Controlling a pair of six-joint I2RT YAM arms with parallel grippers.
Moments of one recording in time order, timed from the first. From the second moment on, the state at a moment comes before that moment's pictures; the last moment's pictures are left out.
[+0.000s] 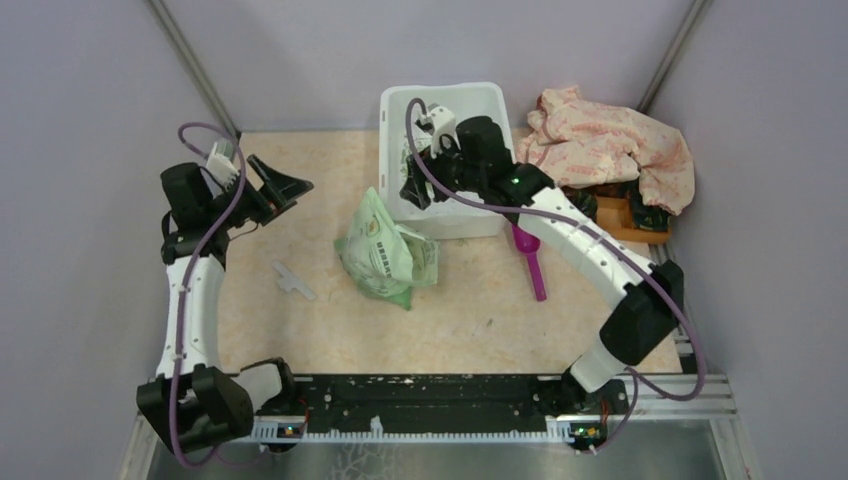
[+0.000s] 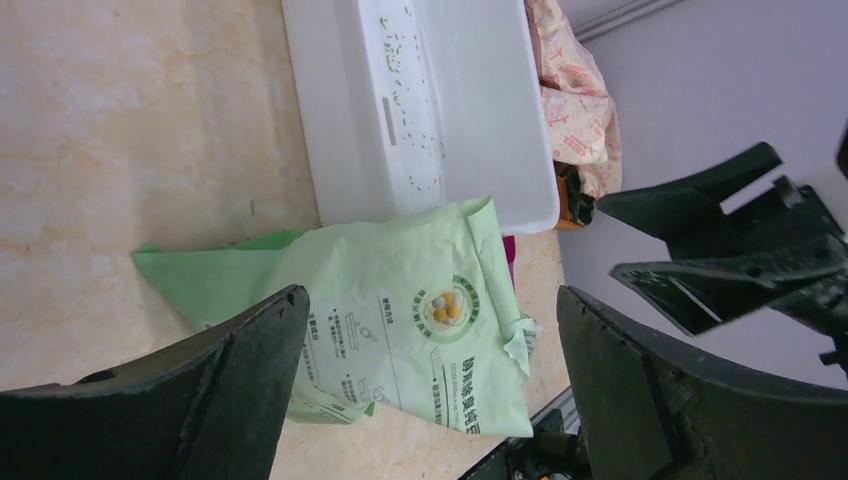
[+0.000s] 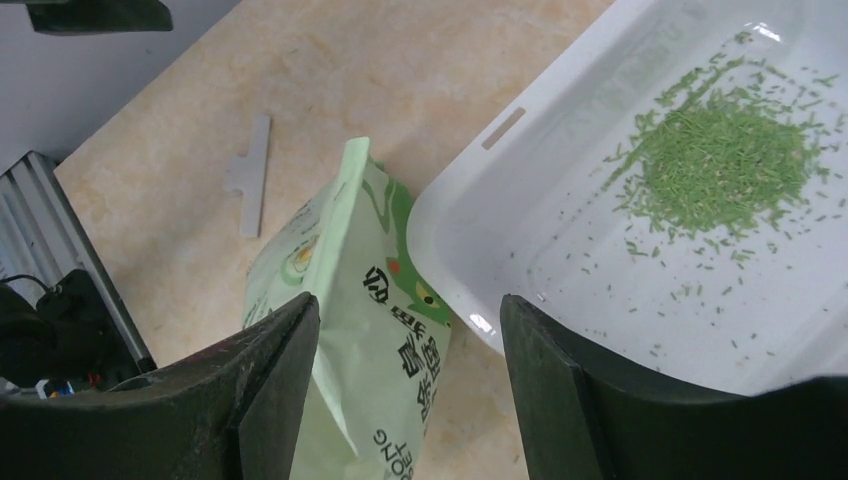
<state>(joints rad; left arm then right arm) 0.21 1.13 1.05 -0.34 0.78 -0.59 0.67 1.51 1.50 -0.39 -0.26 0.09</state>
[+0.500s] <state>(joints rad) 0.36 1.04 0.76 -0.19 0.98 -0.67 0.81 1.75 1.63 -0.49 -0.34 0.03</state>
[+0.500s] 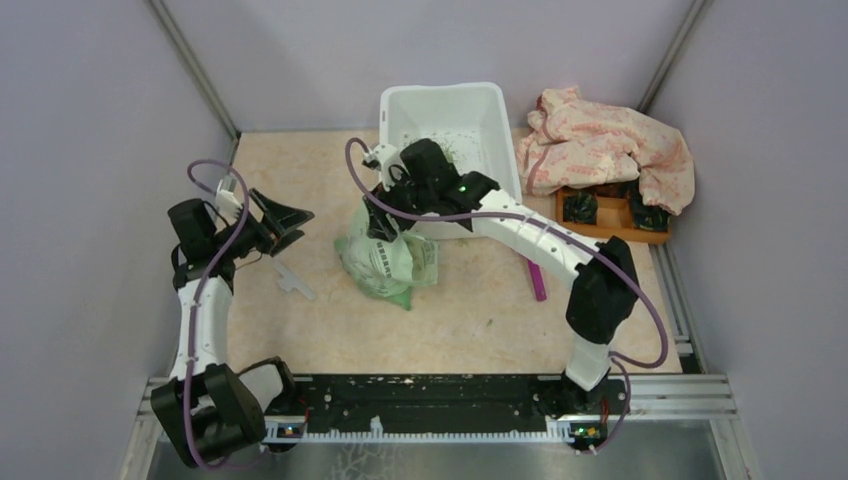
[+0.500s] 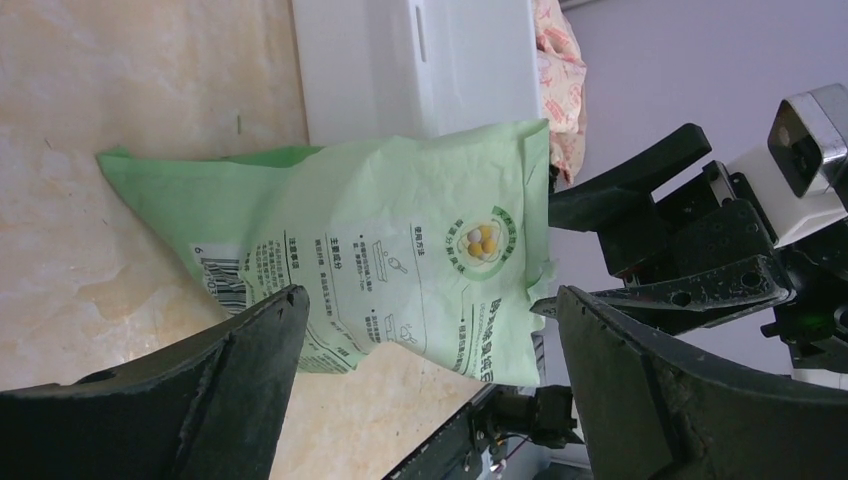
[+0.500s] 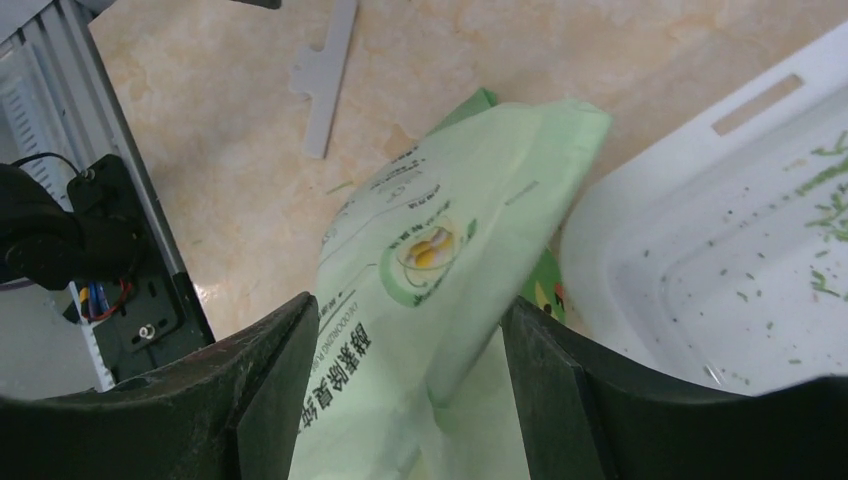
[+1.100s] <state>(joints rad) 0.36 0.94 0.71 -0.15 1.02 -0.71 0.89 1.91 1.89 -0.69 -0.18 -0.03</state>
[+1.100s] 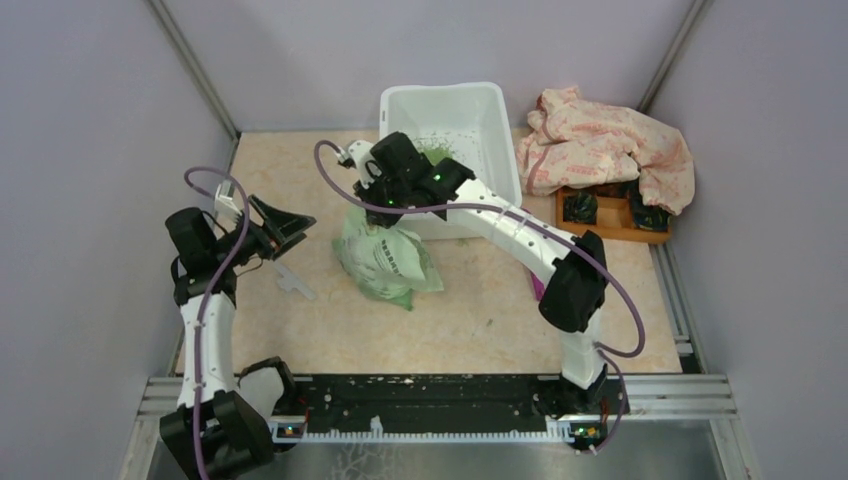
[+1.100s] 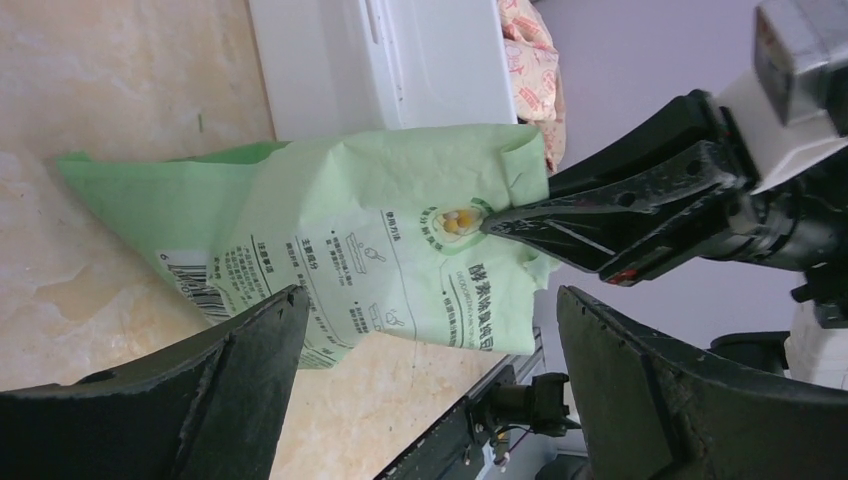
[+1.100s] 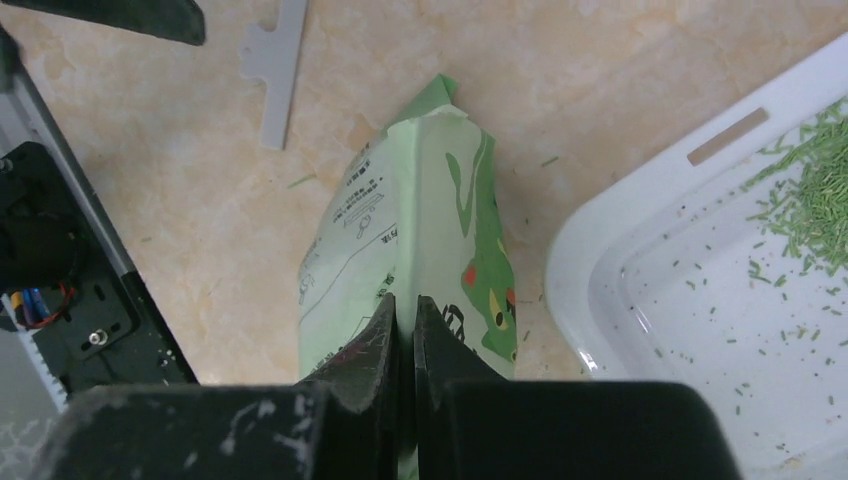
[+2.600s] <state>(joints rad) 0.00 0.92 0.69 -0.06 0.89 -0.59 0.82 0.77 0.91 -0.20 -0.06 -0.09</state>
